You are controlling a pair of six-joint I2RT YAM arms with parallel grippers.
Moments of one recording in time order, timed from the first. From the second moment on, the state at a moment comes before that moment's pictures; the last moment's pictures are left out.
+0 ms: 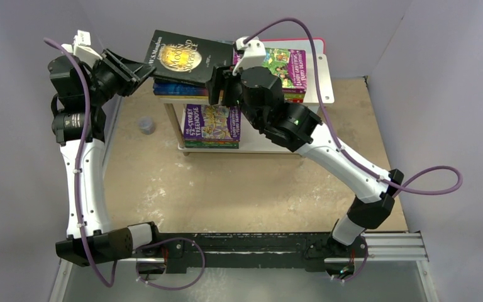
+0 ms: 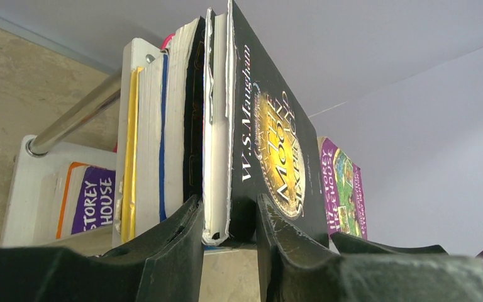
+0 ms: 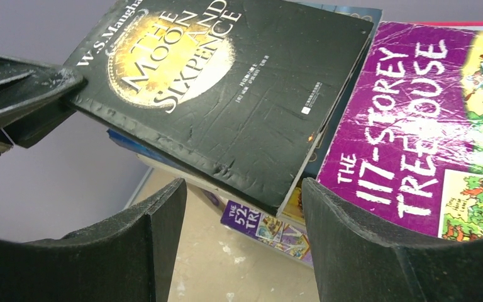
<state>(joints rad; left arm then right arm) 0.19 1.23 1.61 -0.51 0.57 -0.86 1.01 1.65 2.01 -0.48 0.55 0.35</state>
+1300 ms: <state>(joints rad) 0.19 1.28 1.66 -0.52 0.42 -0.83 1.02 1.78 2.10 -0.55 0.70 0.28</state>
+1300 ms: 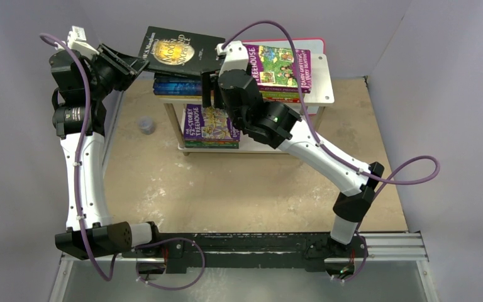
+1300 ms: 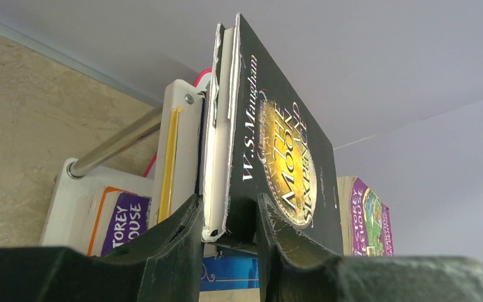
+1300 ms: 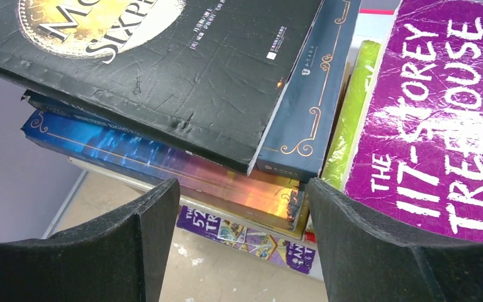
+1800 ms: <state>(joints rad) 0.19 1.28 1.65 -0.51 0.43 -0.83 1.01 1.79 2.13 -0.54 0.69 0.25</state>
